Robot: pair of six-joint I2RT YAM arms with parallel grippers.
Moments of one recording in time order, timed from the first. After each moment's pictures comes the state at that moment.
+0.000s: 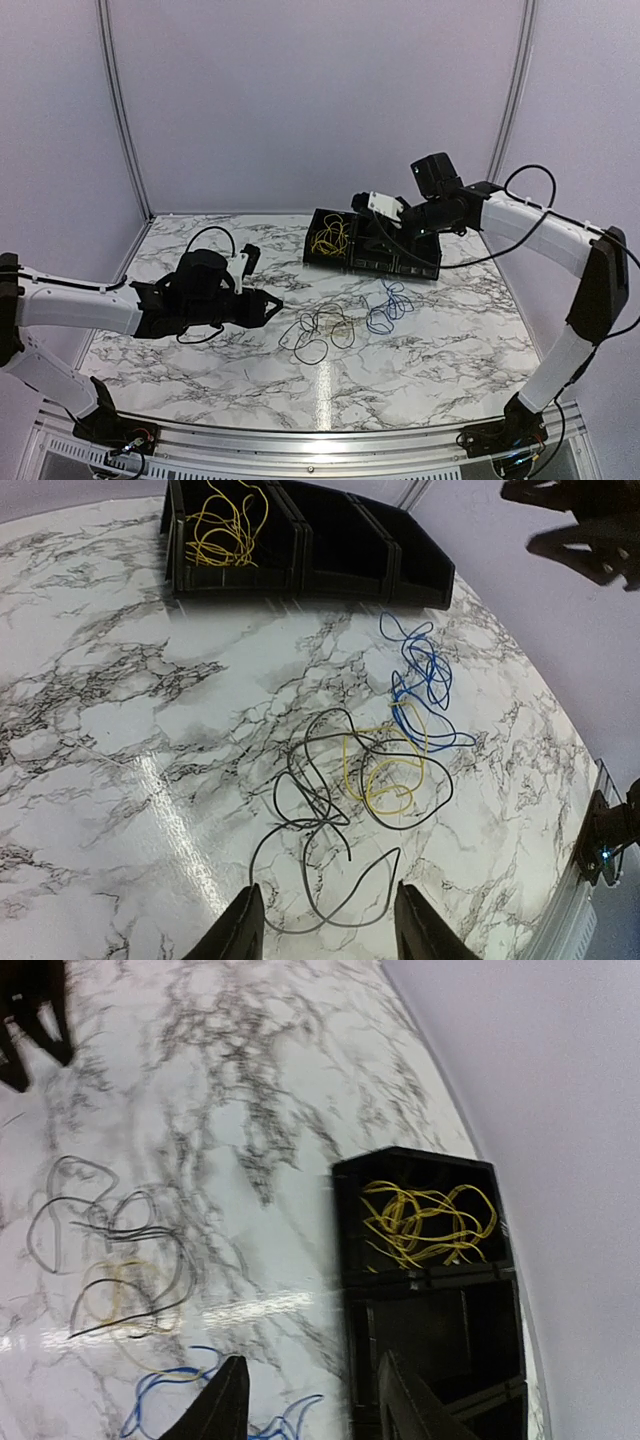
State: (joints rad) left arm -0.88 1.38 0.69 0.17 0.00 -0.50; right arm 0.50 1.69 1.51 -0.55 -0.37 -0.77
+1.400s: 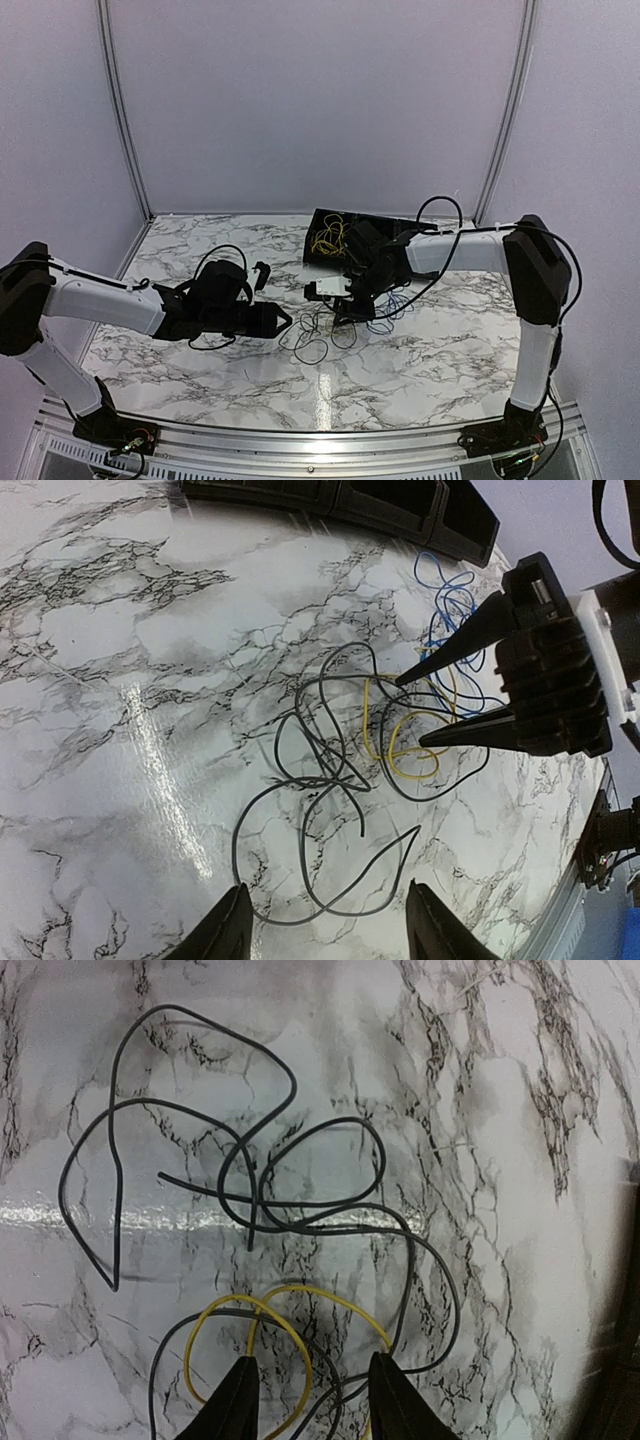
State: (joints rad) left arm -0.90 1.55 0.74 0.15 0.05 -0.64; right arm 0.75 1.96 1.38 -0.57 -0.30 -0.80
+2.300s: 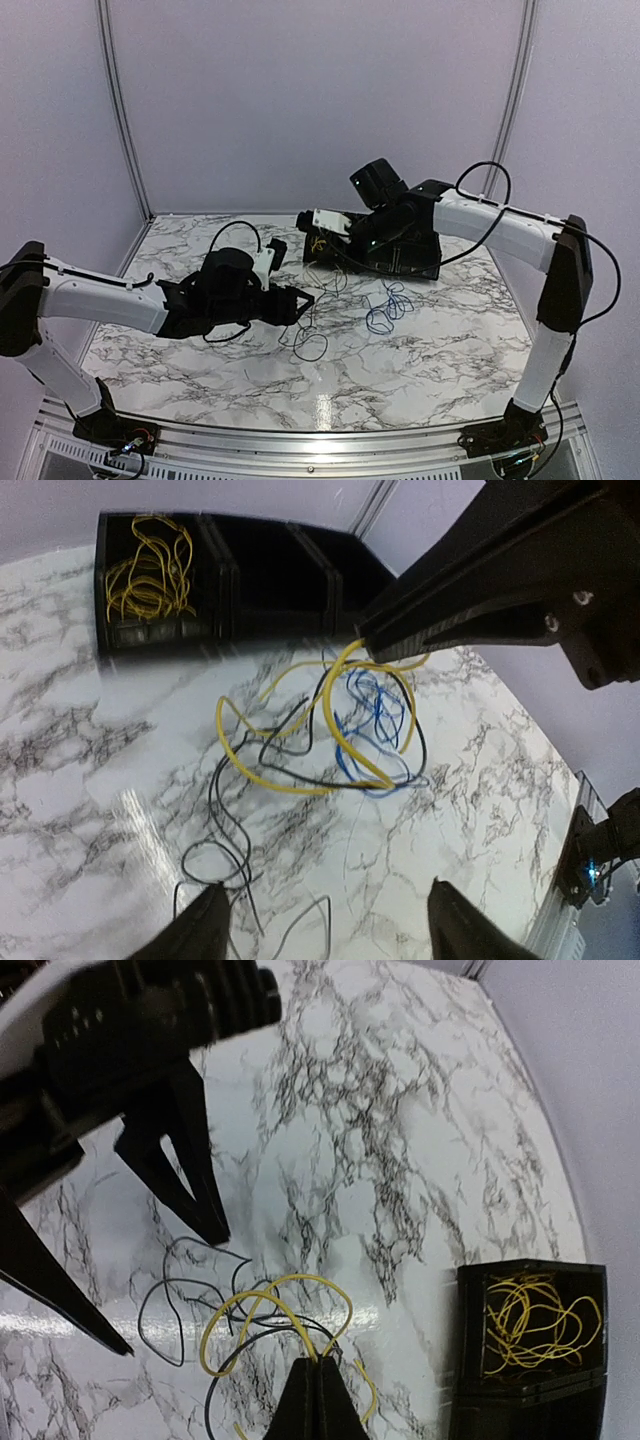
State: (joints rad) left arm -0.96 1.55 0.81 0.27 -0.03 -0.52; right arm 0.75 1.84 1.64 -0.67 -0.38 -0.66
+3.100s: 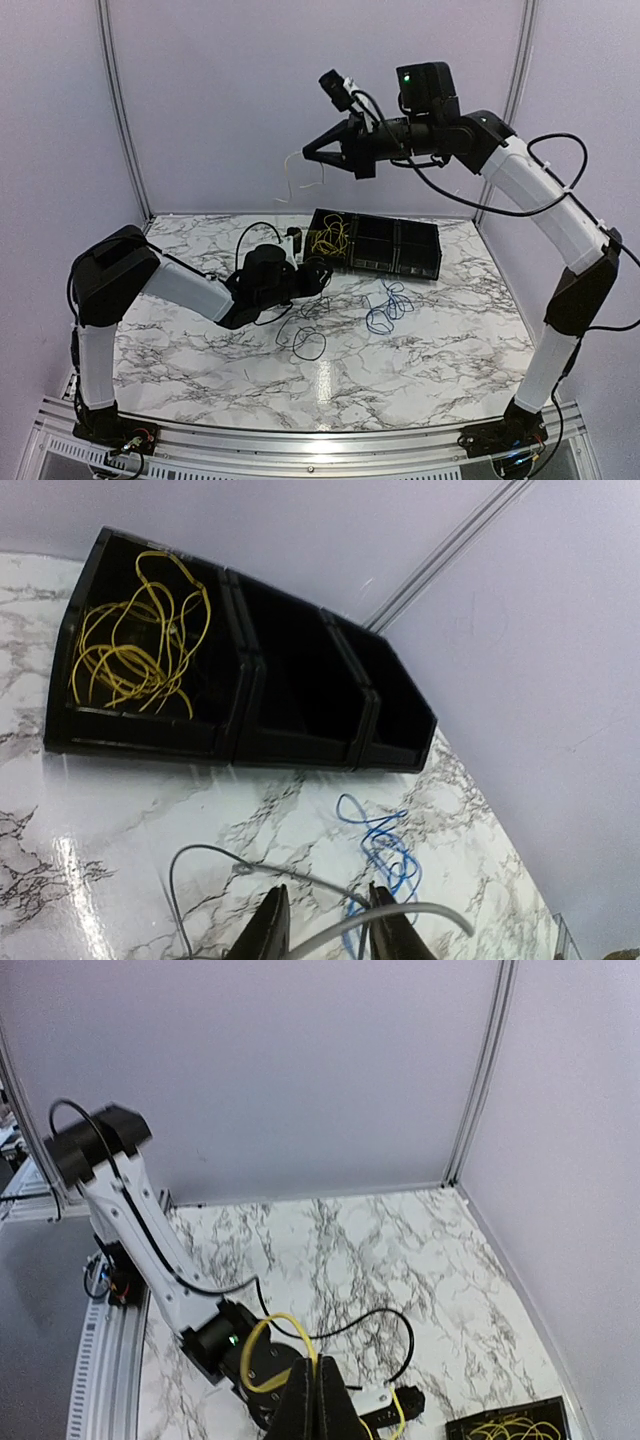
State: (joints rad) left arm -0.88 2.03 1.09 0.72 -0.04 -0.69; right arm 0.75 1.78 2.10 -0.70 -0.65 -0.27
